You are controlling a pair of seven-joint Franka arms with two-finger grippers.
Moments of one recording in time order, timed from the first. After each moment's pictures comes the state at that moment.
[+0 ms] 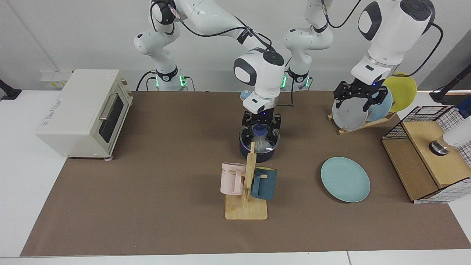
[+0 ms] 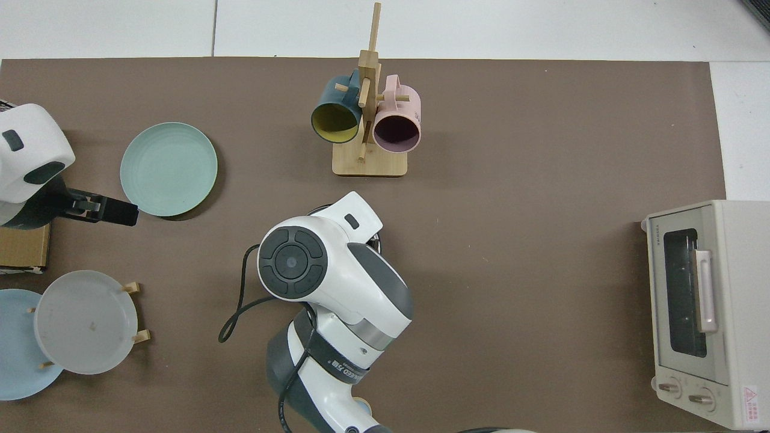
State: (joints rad) left arm -0.03 -0.02 -0.02 -1.69 -0.01 1.69 0.17; right arm 0.83 0.48 -0.12 -1.47 -0.08 2.05 0.89
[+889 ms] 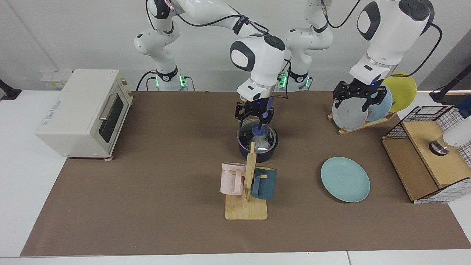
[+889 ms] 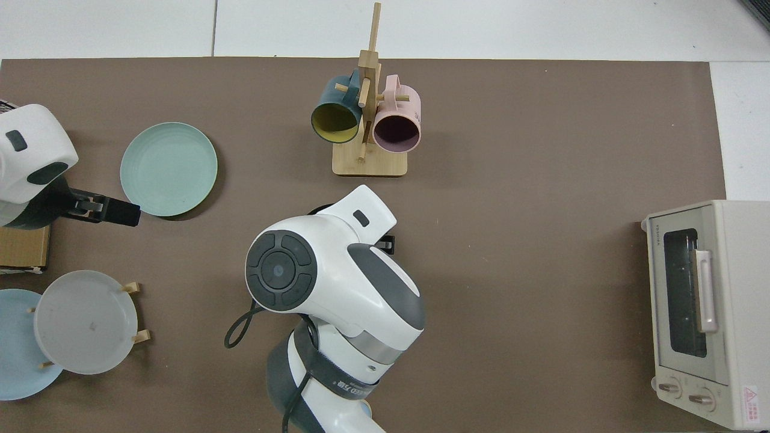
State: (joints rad) left arm -0.03 -0.02 -0.02 -1.69 -0.01 1.69 0.17; right arm 0.84 0.43 -0.13 -1.45 -0.20 1.90 0.90
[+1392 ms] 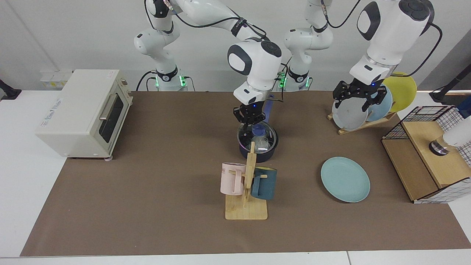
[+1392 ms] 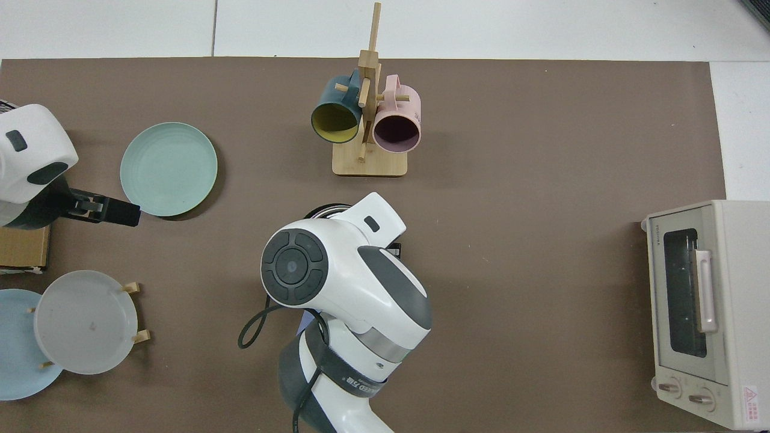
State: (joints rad) left arm -0.03 -0.02 -0.02 -1.69 -0.01 1.69 0.17; right arm 0.83 0.41 -0.13 -1.52 -0.19 1.89 0.90
